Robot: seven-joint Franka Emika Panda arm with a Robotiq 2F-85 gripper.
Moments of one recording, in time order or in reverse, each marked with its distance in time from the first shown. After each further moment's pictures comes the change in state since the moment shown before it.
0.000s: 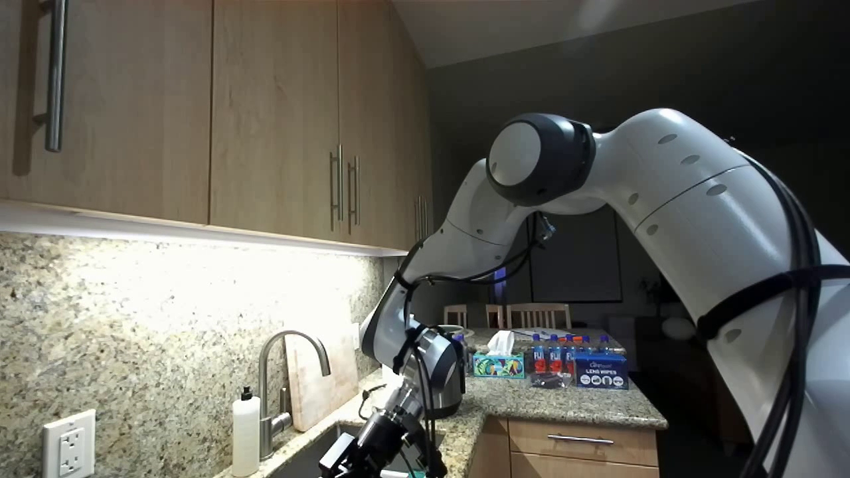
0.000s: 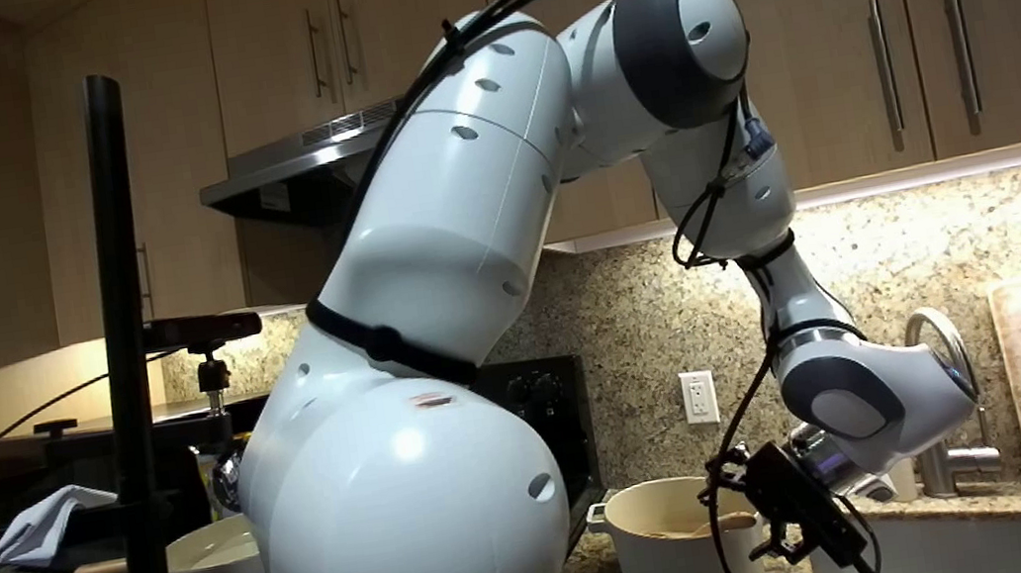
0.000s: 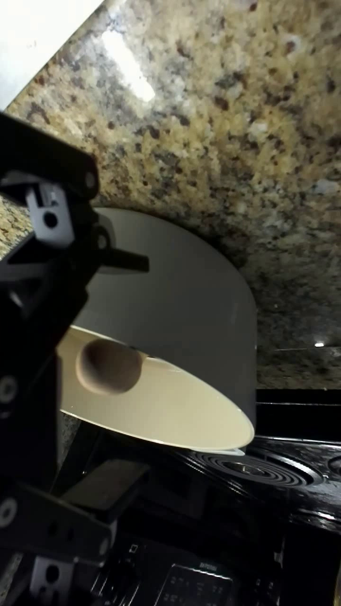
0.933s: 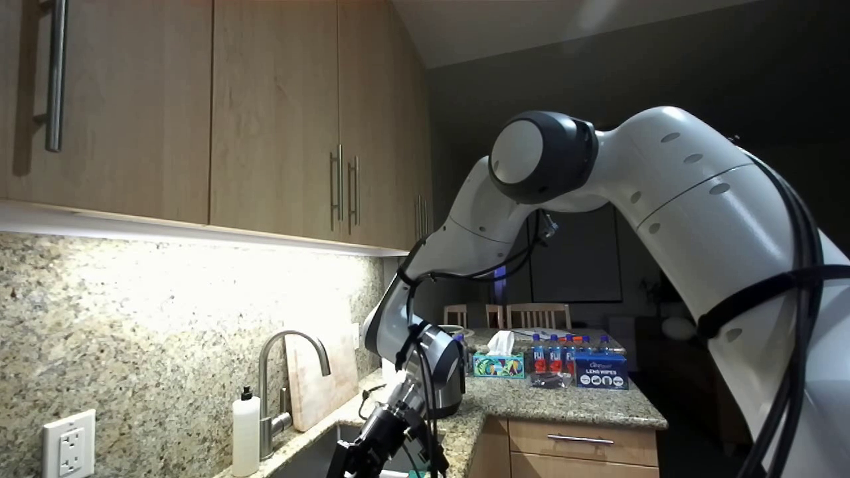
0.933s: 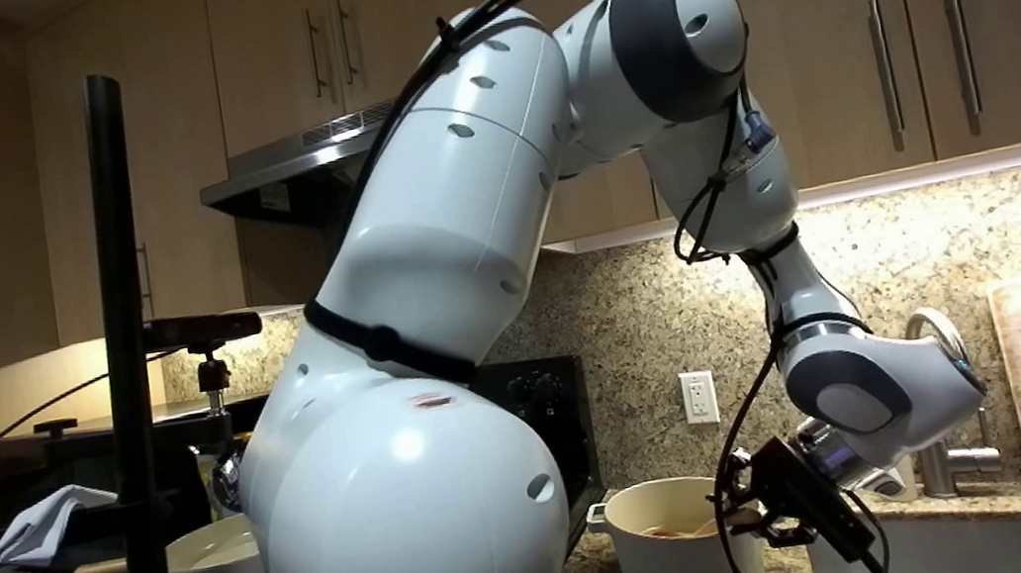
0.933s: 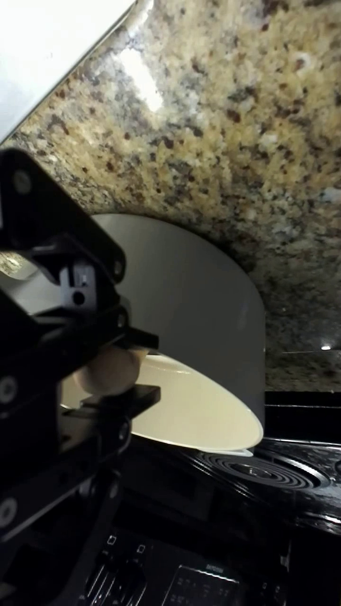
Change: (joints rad) arm -0.005 -0.014 -0.009 -0.001 0.000 0.001 0.000
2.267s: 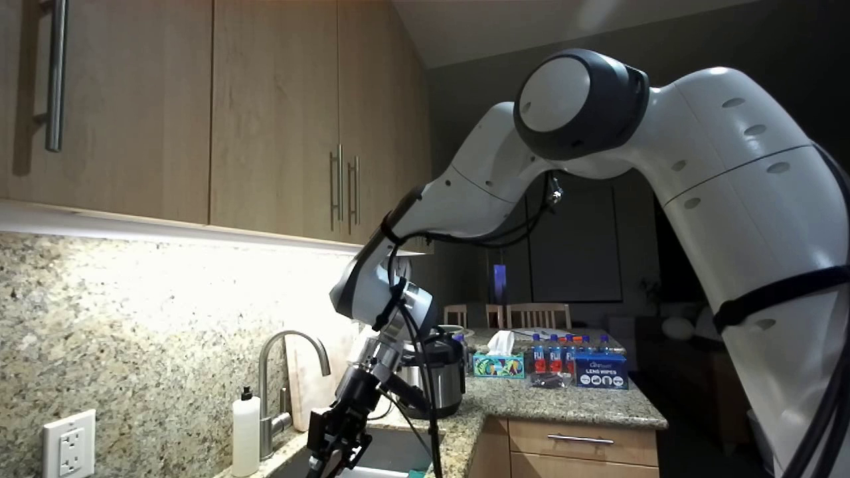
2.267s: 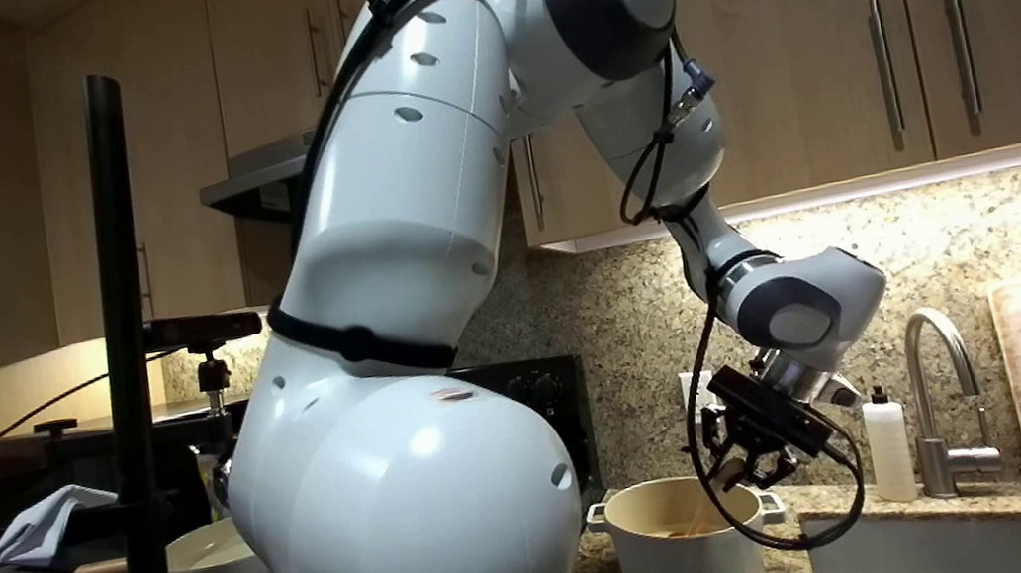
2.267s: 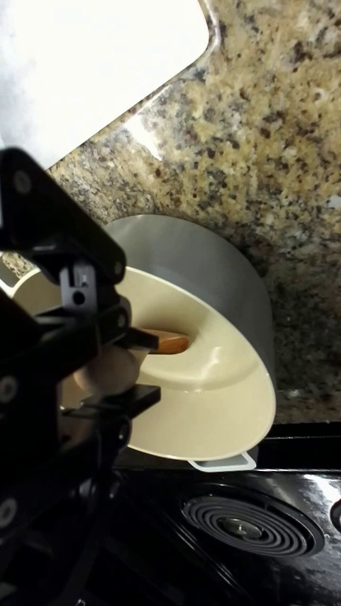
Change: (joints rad) arm 0.099 -0.173 0.014 -0.015 -0.274 0.133 0.340
